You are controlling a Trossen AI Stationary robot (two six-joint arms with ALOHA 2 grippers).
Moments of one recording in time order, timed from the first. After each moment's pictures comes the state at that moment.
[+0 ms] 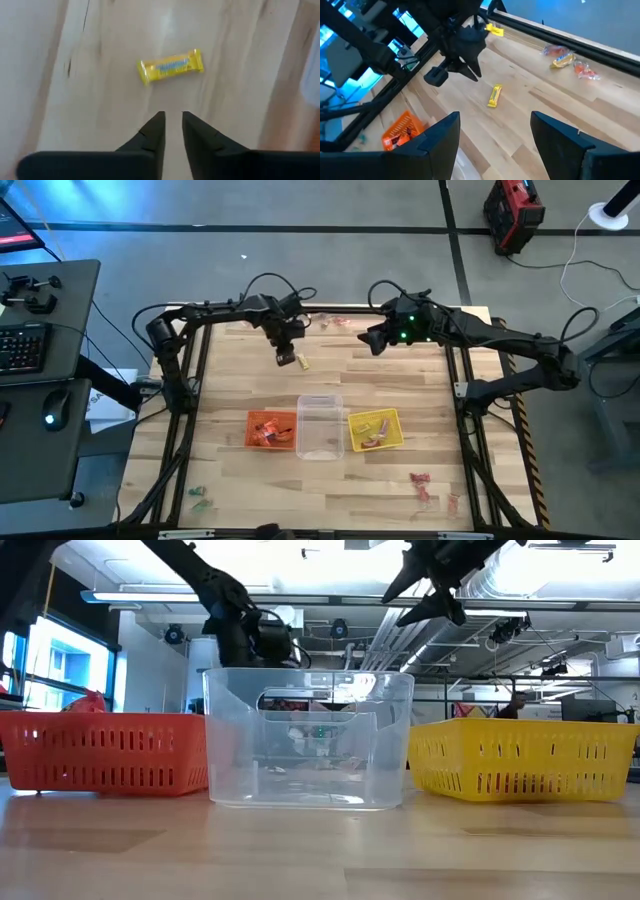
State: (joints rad) left arm 0.57 1.85 1.30 -0.81 0.23 0.31; right arm -0.35 1.23 1.13 -0.50 0.00 0.58
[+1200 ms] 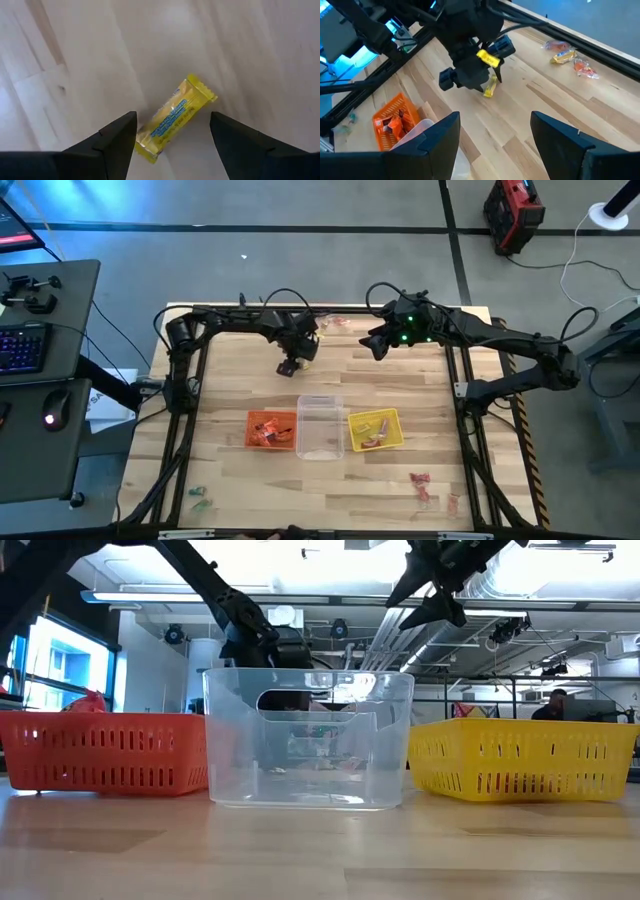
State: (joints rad) left arm 0.48 2.00 1.29 -0.60 0.12 0.85; right arm -0.35 1.23 1.13 -0.54 -0.04 0.47
